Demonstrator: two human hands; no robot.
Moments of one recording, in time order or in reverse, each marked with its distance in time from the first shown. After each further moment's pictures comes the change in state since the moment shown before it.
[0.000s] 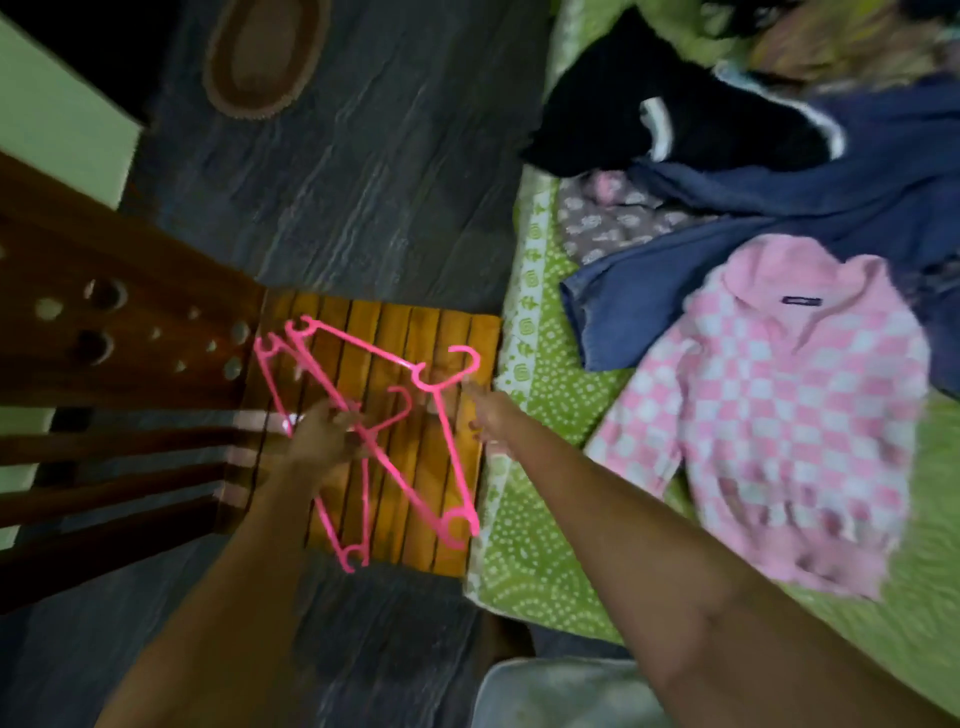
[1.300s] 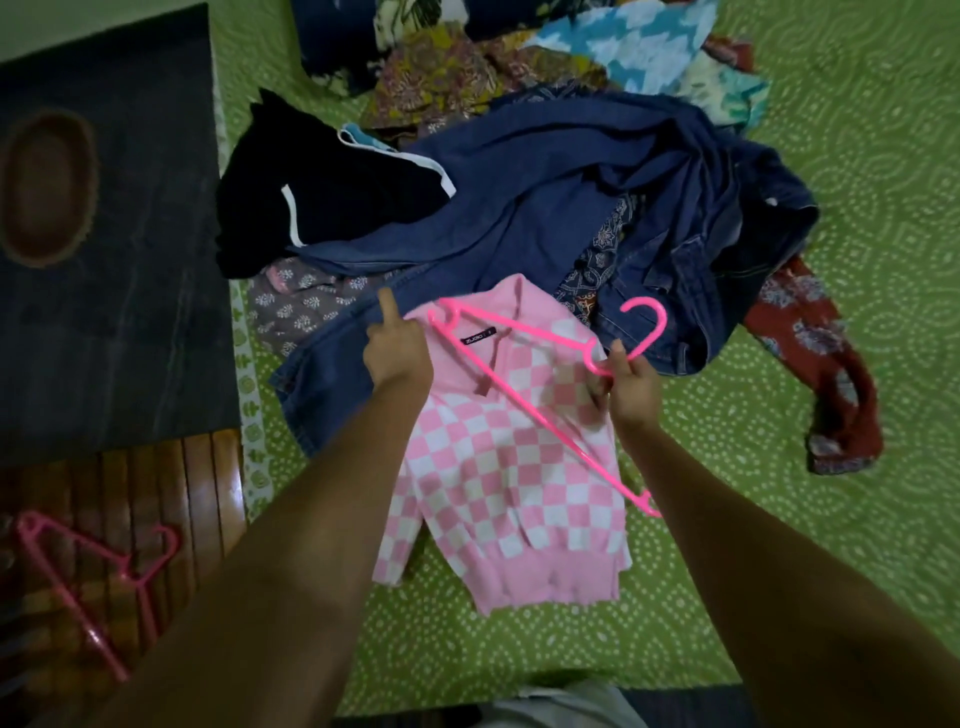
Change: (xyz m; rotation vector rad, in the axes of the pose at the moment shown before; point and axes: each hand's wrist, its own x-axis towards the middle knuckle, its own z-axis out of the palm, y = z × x) left_hand -0.107 0.163 0.540 1.295 0.174 0.508; right_hand -0.007 0.163 -0.519 0.565 0.724 -0.505
